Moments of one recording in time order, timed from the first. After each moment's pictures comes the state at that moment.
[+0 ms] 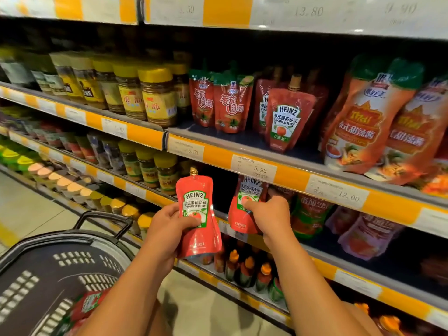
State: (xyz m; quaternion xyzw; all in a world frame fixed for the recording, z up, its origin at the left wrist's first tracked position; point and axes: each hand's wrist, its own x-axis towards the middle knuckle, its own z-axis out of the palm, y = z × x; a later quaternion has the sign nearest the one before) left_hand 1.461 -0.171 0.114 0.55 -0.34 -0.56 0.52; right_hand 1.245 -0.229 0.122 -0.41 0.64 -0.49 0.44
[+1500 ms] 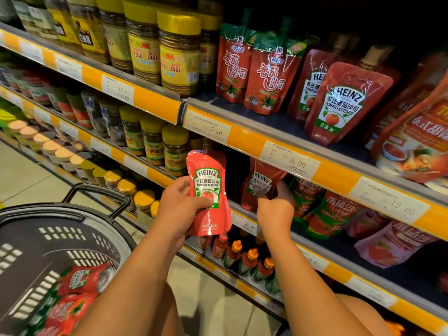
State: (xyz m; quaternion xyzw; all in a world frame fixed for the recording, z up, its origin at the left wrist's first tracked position) left_hand 1.470 -0.210 0.098 0.54 -0.33 -0.55 0.55; right_hand 1.271 -0.267 0.061 -0.48 0.68 -0.49 0.25
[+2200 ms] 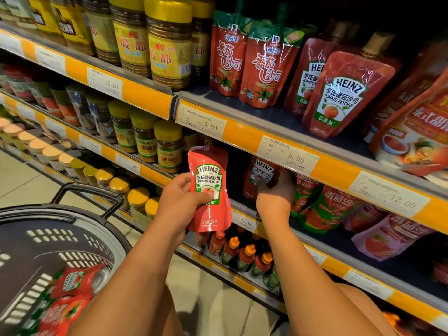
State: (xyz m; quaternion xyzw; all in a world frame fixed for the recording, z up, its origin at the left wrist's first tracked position) left_hand 1.464 -0.226 0.089 0.52 -0.34 -0.56 0.55; right_hand 1.270 -0.286 0.068 -0.48 0.68 -0.51 0.18
